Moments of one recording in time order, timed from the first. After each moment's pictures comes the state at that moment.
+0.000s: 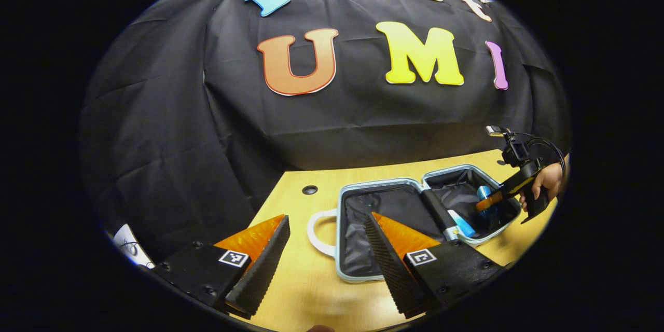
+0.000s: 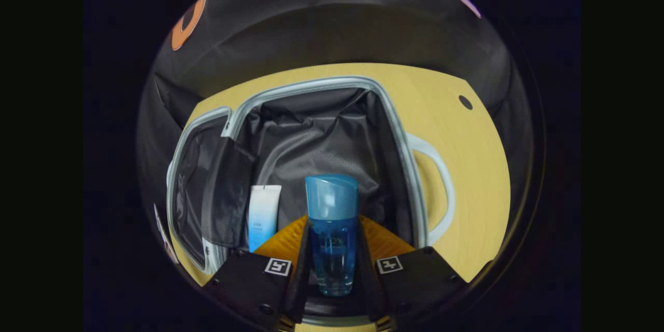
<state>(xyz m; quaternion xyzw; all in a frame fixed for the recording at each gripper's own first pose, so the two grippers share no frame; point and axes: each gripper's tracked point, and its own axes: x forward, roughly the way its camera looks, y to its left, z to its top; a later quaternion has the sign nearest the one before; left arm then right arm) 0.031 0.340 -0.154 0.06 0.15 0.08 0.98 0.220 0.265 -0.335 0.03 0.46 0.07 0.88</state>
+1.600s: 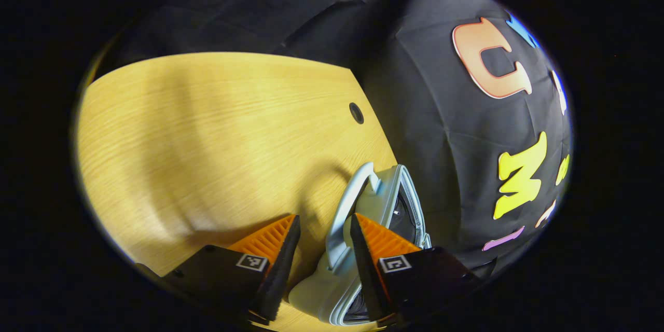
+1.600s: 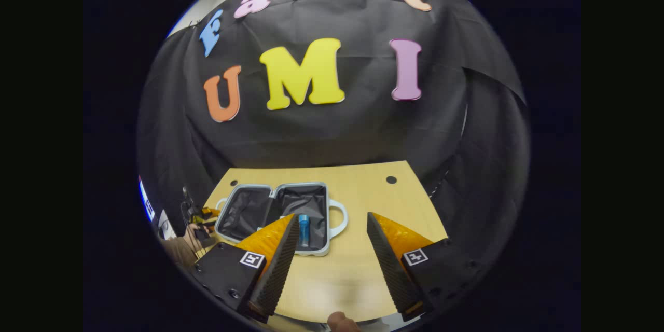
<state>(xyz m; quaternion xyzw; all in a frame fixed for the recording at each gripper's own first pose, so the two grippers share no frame) 0.119 0.370 -0.330 -0.51 0.26 0.11 0.81 -0.013 0.098 -0.030 0.07 0.20 0.04 0.98</state>
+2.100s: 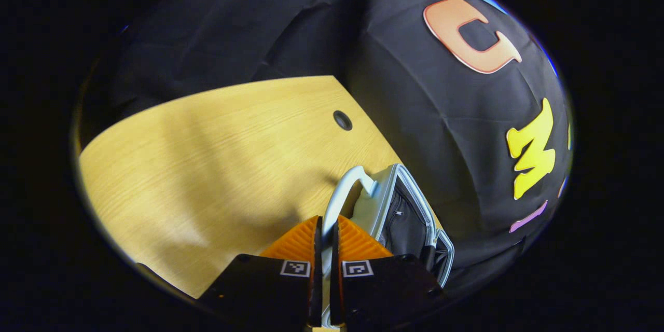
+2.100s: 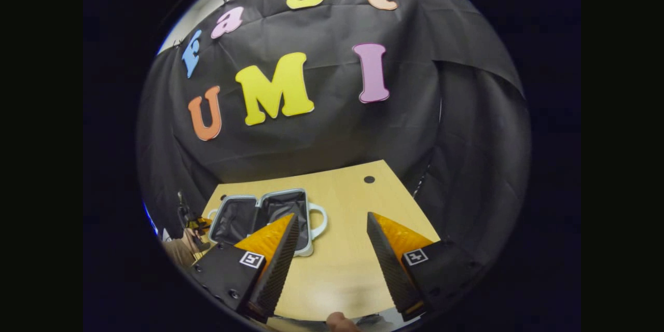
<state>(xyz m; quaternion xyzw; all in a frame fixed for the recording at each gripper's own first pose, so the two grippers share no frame) 0.131 0.380 -0.282 -0.40 0.26 0.13 0.87 -0.036 0.039 -0.026 0.11 0.18 -0.01 0.98</state>
